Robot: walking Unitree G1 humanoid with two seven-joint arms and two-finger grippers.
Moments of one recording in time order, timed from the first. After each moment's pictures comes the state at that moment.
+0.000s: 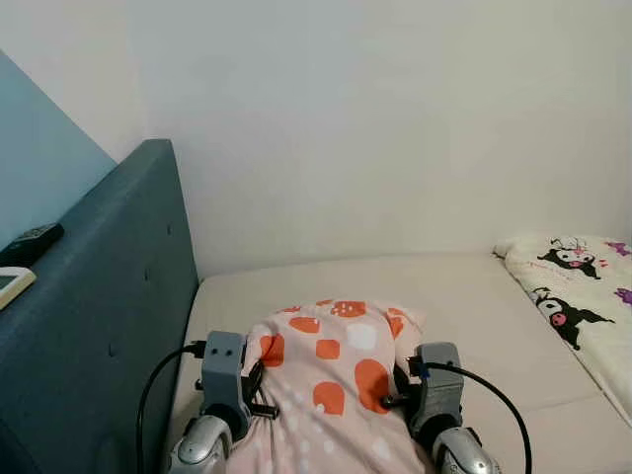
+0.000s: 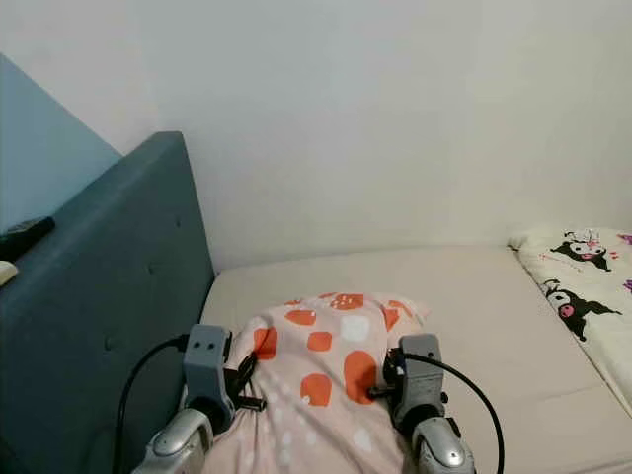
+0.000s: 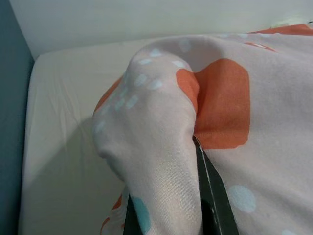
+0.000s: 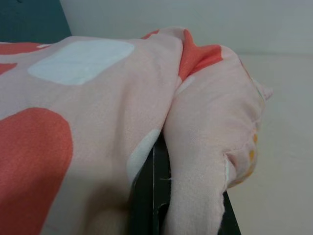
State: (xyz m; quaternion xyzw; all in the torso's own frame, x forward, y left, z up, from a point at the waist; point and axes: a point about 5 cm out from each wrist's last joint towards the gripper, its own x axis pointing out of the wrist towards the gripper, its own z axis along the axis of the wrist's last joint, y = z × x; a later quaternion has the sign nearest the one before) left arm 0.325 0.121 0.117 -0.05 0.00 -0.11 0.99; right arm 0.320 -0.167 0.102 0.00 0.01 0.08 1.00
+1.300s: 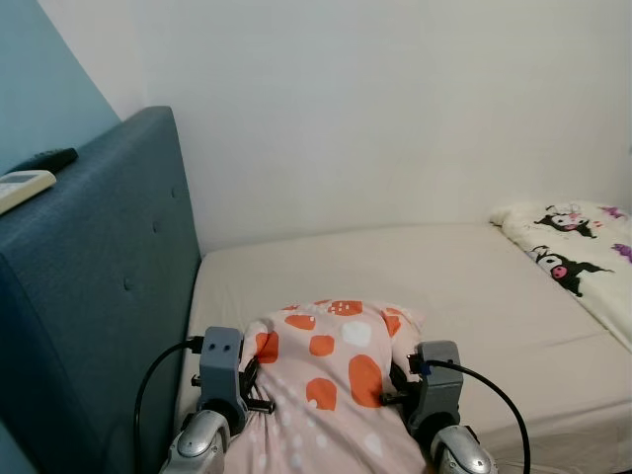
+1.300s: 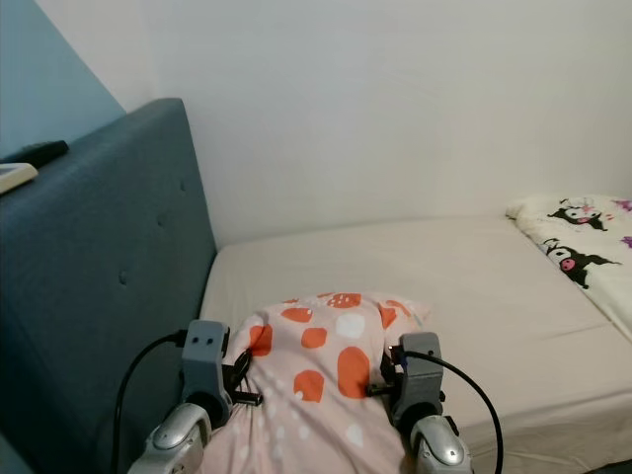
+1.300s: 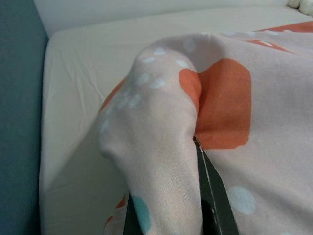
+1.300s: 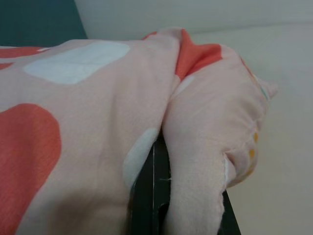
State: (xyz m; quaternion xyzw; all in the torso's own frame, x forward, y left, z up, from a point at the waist) left arm 0.329 0.121 0.119 -0.04 0.00 -0.10 0.99; right arm 0.322 -0.167 0.104 0.02 0.01 0.08 1.00
